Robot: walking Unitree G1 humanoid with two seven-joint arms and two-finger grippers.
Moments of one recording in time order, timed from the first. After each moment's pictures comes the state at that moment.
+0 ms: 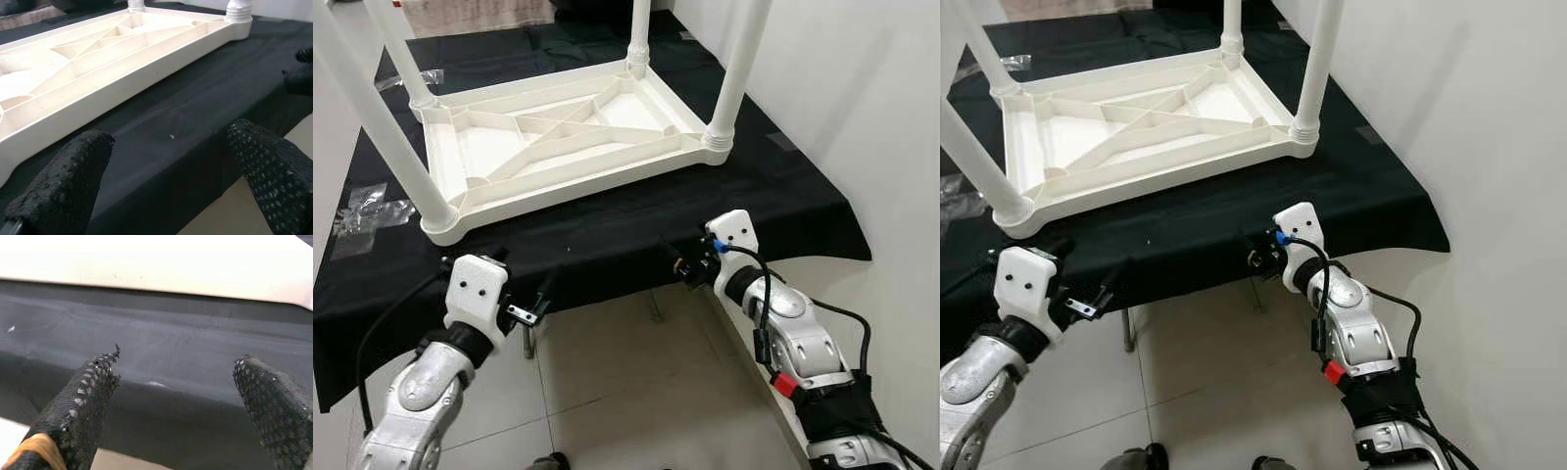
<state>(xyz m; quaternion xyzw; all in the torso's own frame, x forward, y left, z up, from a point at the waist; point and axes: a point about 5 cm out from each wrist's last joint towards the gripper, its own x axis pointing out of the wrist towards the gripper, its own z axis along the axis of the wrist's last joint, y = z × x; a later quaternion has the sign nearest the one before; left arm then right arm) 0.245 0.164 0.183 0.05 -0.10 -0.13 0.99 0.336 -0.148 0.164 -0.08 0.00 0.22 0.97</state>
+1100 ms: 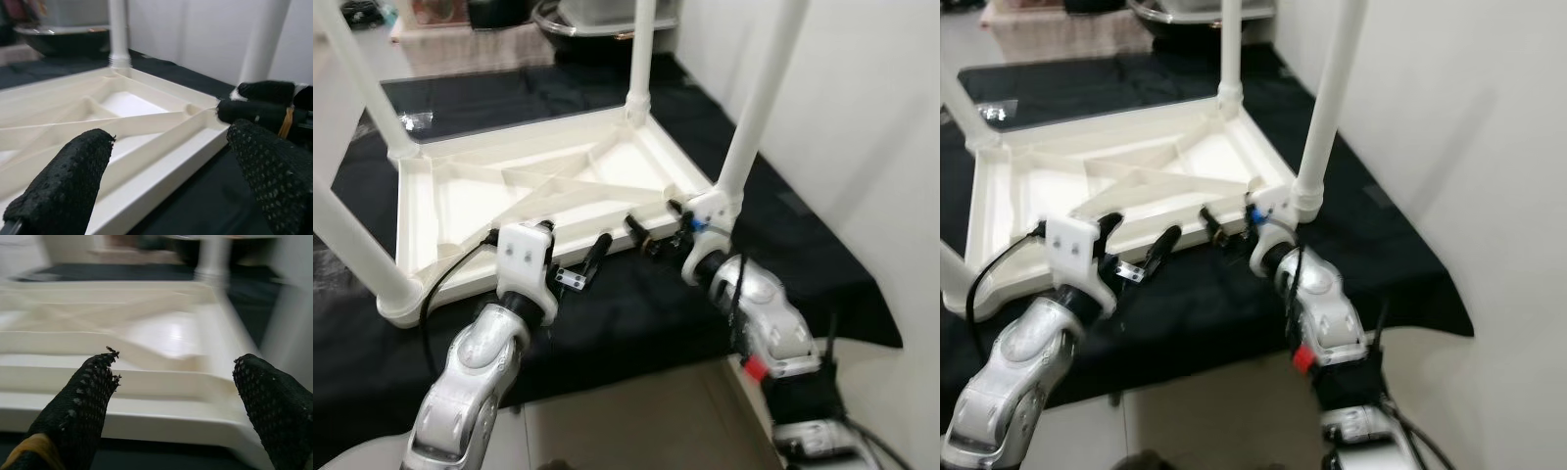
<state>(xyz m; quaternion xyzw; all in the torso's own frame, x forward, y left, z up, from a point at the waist) 0.264 0.114 0.208 -0.01 -0.13 -0.18 0.97 0.351 -0.145 0.205 -0.04 -0.05 0.21 0.98</state>
